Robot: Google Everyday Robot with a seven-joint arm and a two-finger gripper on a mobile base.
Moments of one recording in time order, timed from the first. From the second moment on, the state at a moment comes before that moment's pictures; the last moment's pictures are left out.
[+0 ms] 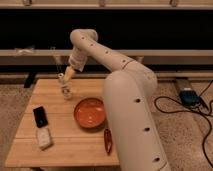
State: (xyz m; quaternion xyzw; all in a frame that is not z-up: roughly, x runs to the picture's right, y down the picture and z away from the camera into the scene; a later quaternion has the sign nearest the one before) arm -0.195 -0.081 0.840 0.09 -0.36 -0.88 0.30
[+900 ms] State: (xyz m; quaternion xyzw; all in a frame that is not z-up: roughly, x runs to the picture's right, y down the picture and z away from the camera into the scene) arm -0.257 -0.070 0.830 0.12 -0.38 -0.89 0.23
